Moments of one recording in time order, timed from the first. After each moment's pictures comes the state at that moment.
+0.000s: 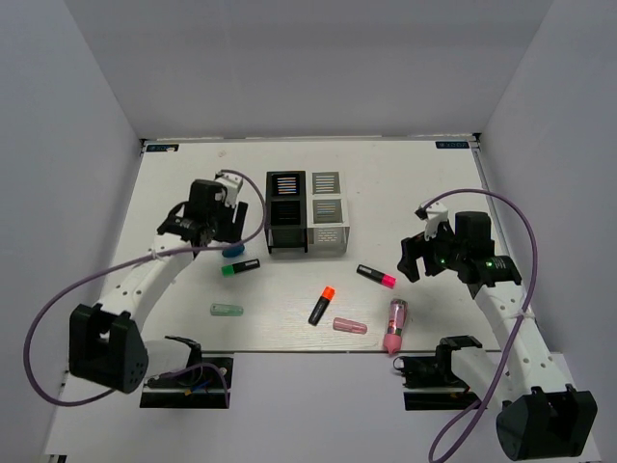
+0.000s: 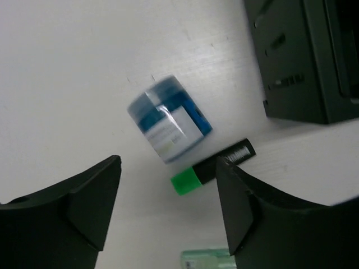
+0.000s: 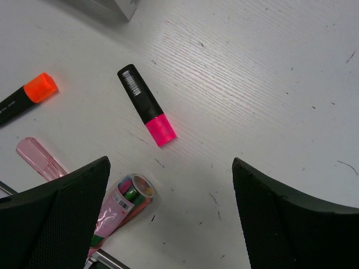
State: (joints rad) left arm -0.33 1.22 0.90 -0.47 -0.17 0.03; right arm 0.12 0.87 0.73 -0.66 -0.41 -0.27
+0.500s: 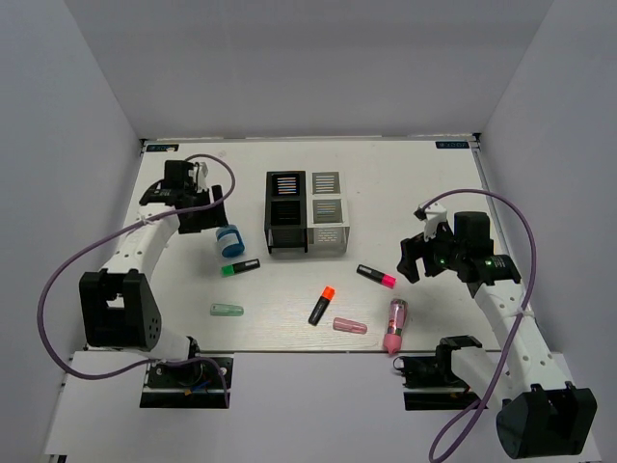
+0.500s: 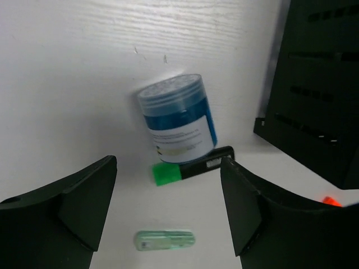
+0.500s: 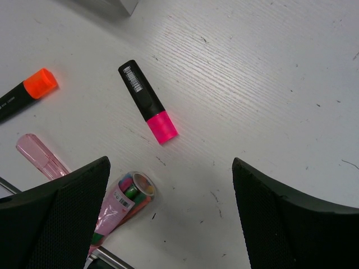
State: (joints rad) left arm -0.03 1.47 1.15 -0.67 0.13 -0.13; right arm 0.12 0.88 0.73 -0.67 -0.42 -0.28
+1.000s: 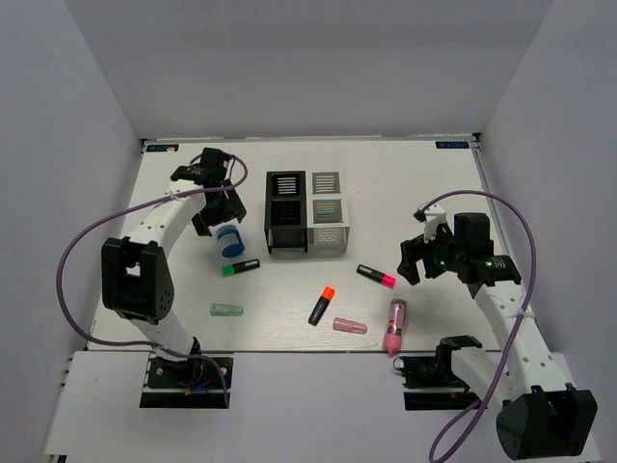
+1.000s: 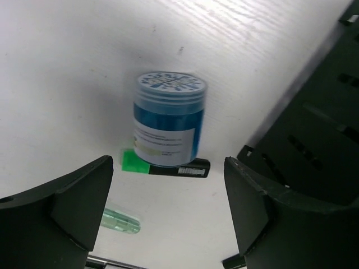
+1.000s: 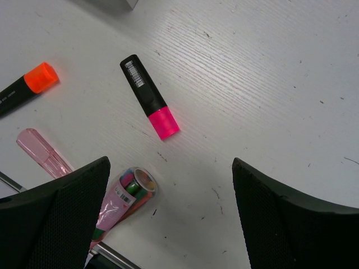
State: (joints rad) left arm -0.21 1.67 1.38 -0.91 -0.19 -0.65; right arm 0.12 0.87 0.73 -0.69 -0.42 -0.29
